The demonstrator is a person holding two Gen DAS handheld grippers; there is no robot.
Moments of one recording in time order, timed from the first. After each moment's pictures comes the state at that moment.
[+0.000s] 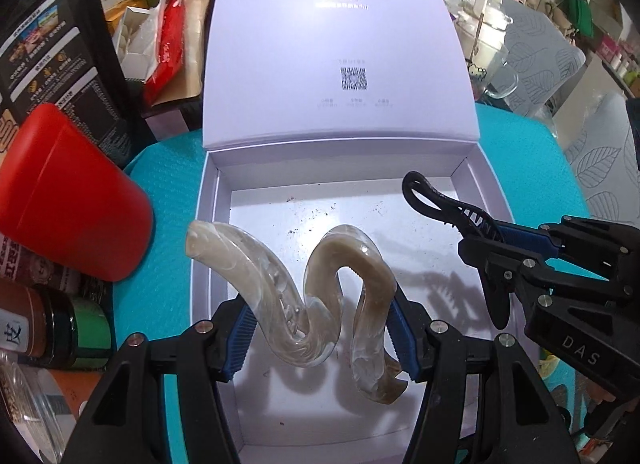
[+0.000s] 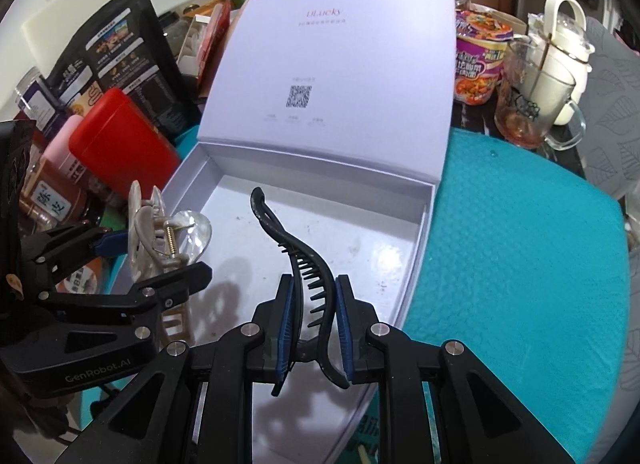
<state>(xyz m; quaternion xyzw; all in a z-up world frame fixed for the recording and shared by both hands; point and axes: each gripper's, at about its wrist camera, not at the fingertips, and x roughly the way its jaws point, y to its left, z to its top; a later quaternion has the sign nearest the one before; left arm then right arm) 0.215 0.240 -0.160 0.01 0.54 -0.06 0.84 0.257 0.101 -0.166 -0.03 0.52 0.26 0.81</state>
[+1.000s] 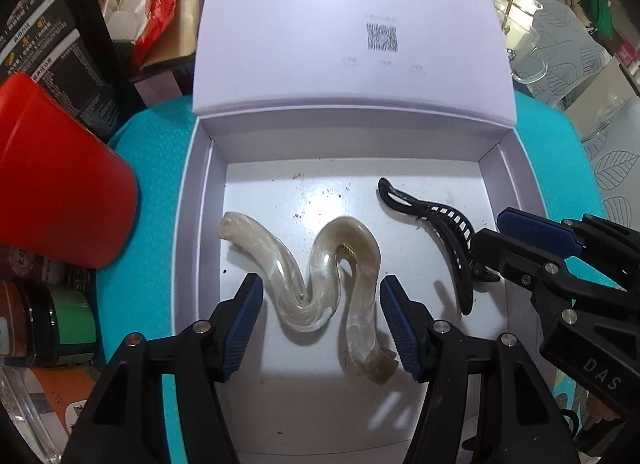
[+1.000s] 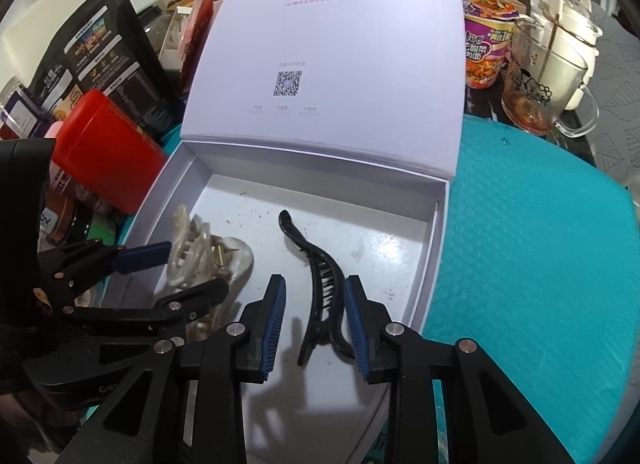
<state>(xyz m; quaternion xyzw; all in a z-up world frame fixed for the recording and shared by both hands) 0.252 0.247 -0.182 0.00 0.58 -0.04 0.81 0.272 0.106 -0.175 -0.02 0.54 0.25 0.80</state>
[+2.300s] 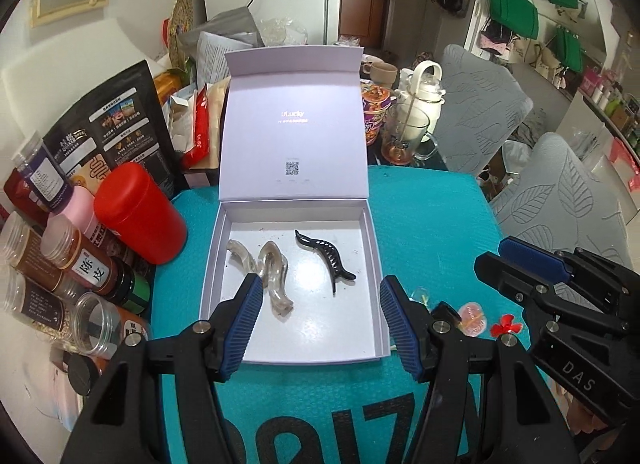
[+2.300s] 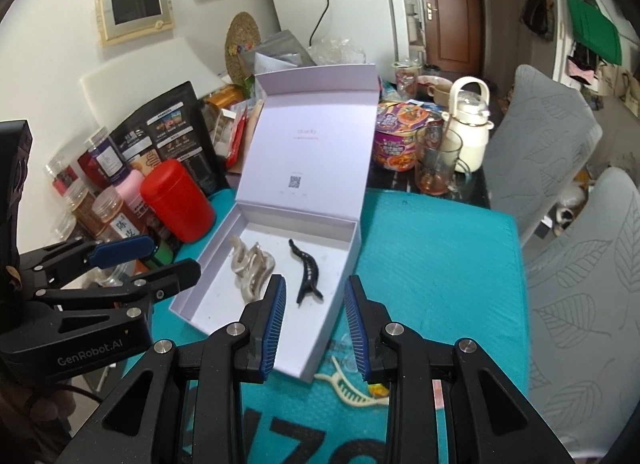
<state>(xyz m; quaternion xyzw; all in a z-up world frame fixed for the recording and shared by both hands) 0.107 0.182 -0.009 -0.01 0.46 -0.03 0.89 0.148 0.010 -0.019 0.00 0.42 0.24 0.87</state>
